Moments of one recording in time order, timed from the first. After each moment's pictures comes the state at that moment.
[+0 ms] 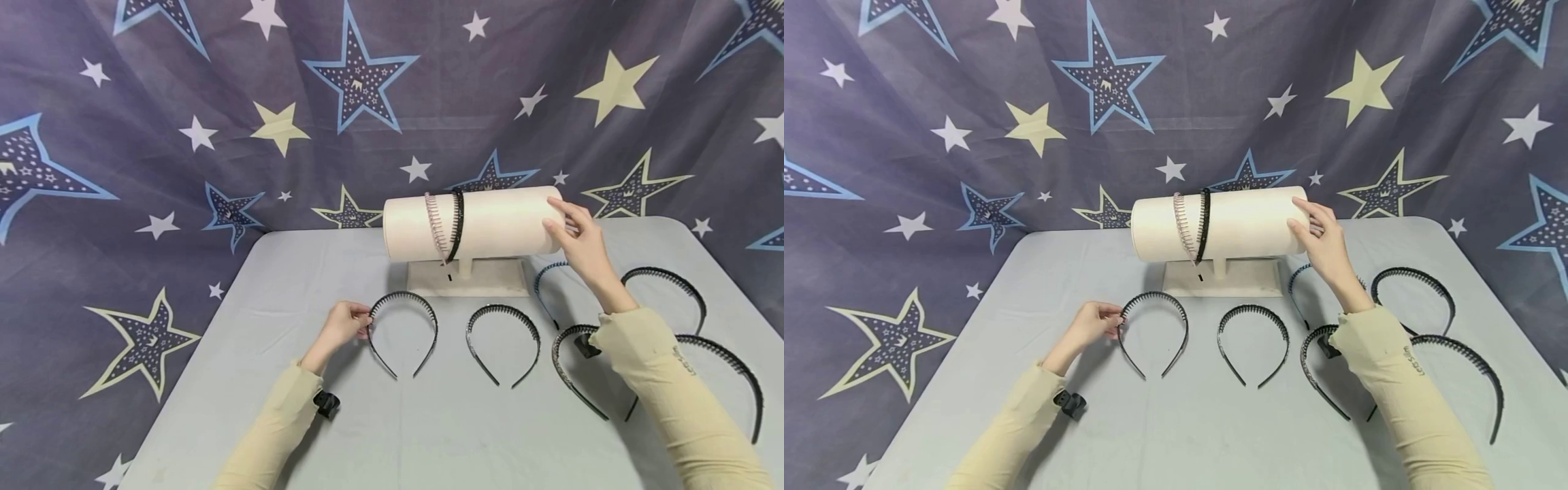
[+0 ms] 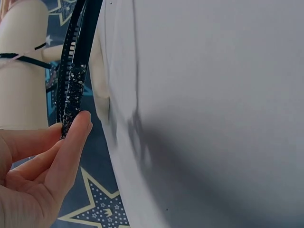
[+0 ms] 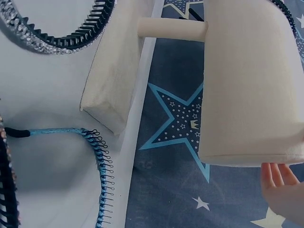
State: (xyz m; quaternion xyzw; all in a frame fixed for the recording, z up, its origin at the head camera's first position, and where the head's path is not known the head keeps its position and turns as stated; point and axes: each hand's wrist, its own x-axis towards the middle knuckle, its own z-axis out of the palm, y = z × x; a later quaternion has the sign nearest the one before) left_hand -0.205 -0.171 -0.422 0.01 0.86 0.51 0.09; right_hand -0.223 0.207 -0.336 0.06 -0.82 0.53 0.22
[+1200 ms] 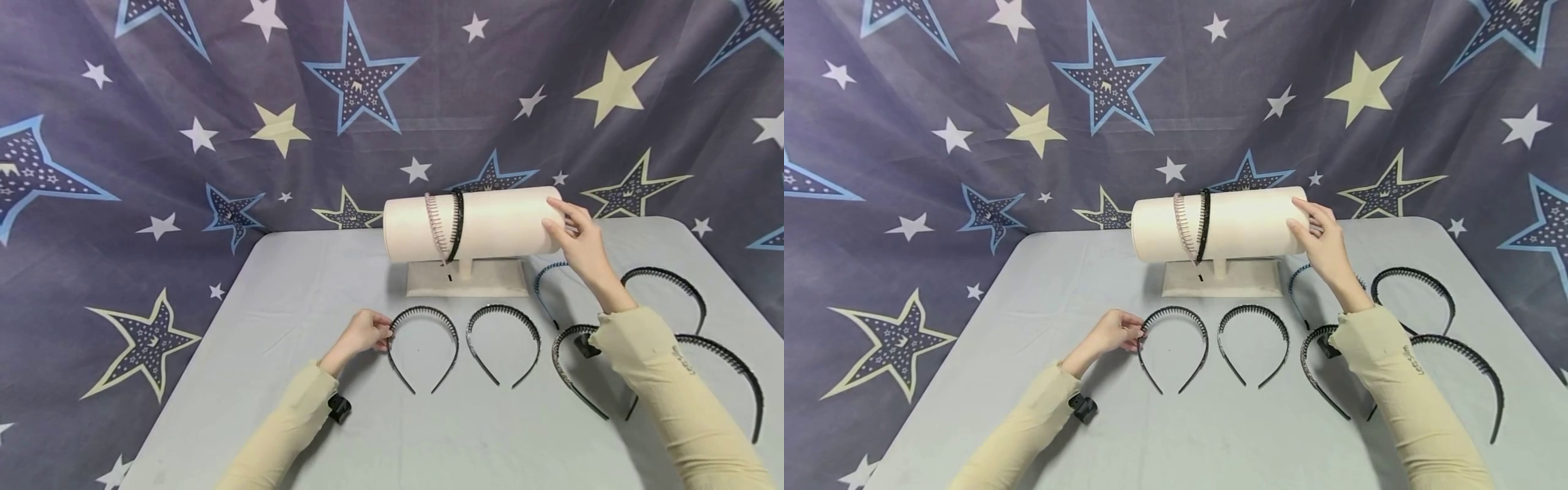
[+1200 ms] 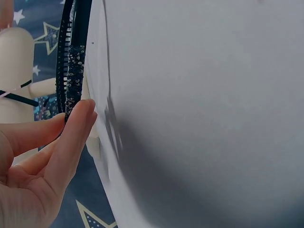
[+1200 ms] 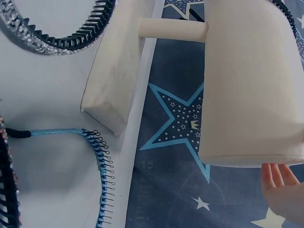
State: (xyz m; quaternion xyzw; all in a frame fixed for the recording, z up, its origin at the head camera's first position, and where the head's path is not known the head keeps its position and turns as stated) left_hand -0.199 -0.144 -0.433 0.03 0.85 0.50 0.16; right_hand -0.225 0.208 -0.339 0.08 -0.81 0.54 0.23
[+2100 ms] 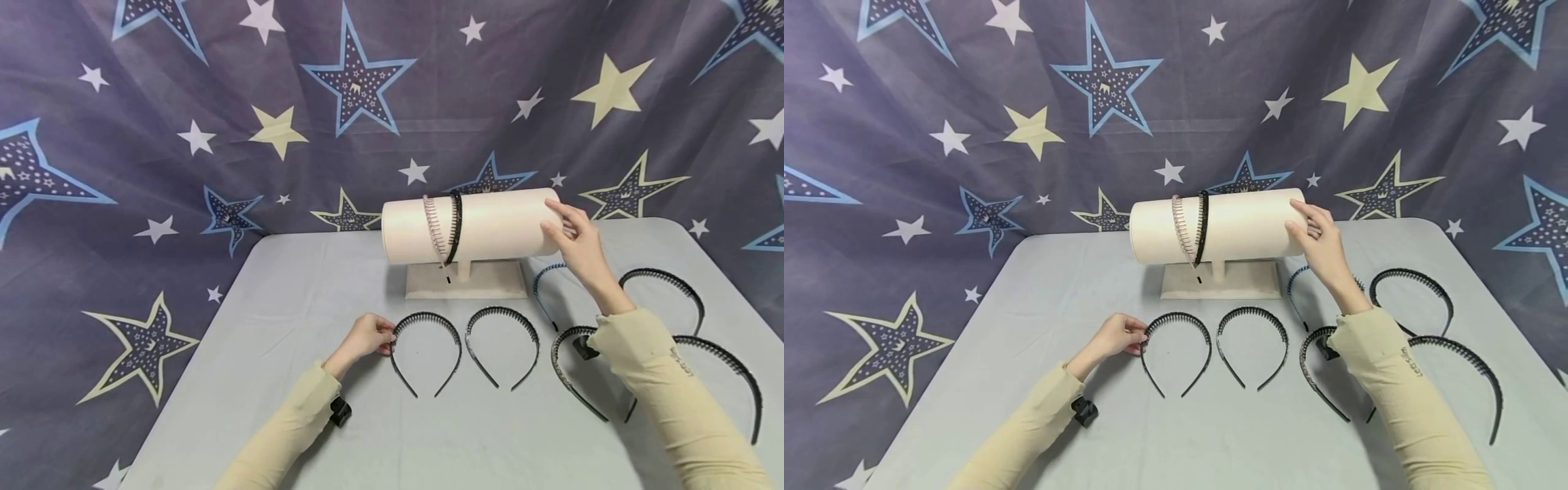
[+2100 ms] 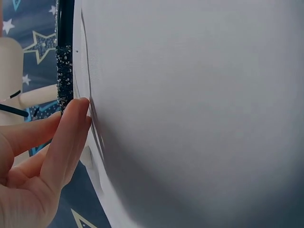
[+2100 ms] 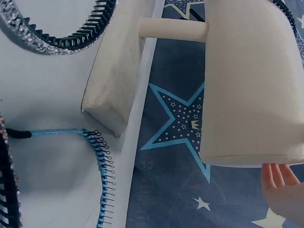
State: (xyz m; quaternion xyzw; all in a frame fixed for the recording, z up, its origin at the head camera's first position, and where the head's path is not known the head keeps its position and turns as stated) left_hand -0.199 -0.140 -0.439 0.05 0.85 0.49 0.17; right_hand -0.227 0.208 -0.341 0.07 -0.80 0.54 0.23
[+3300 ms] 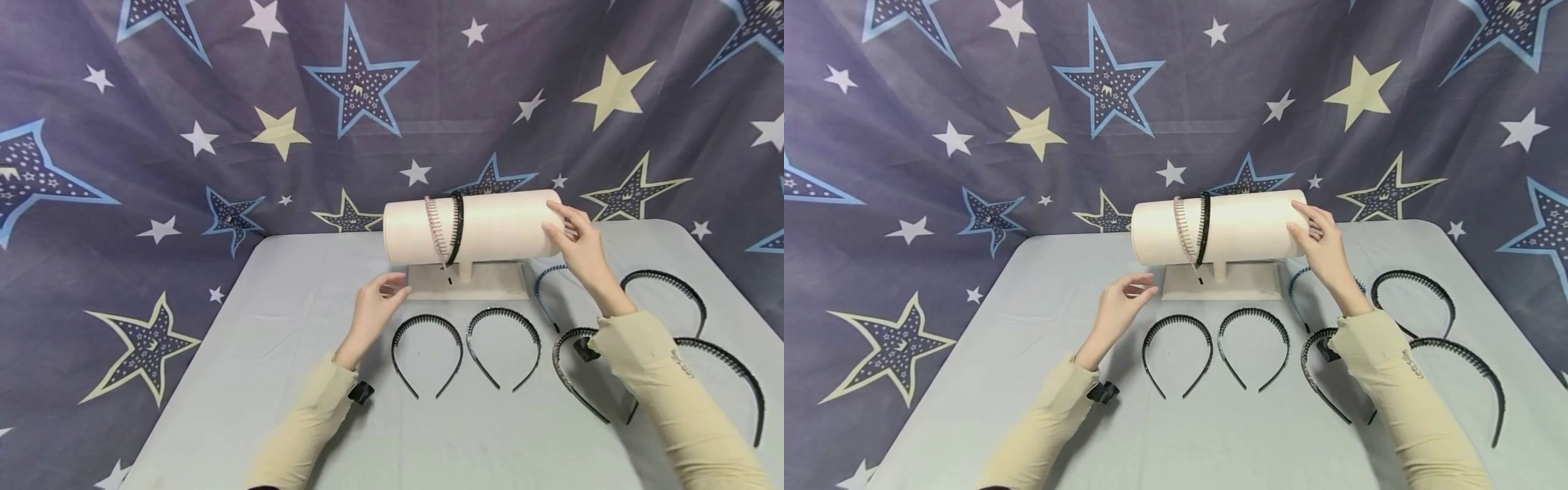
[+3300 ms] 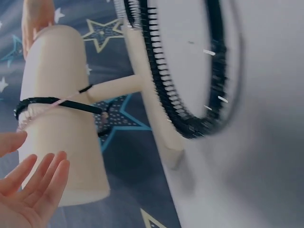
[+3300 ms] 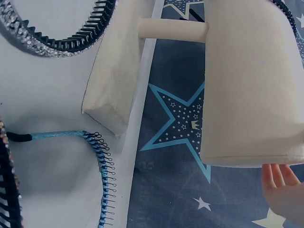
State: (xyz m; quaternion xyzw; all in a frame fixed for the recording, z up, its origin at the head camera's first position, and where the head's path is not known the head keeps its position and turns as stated) left_hand -0.203 -0.109 -0.388 0.14 0.85 0.48 -0.15; right_hand -0.243 0.220 -0.361 0.08 -0.81 0.53 0.24
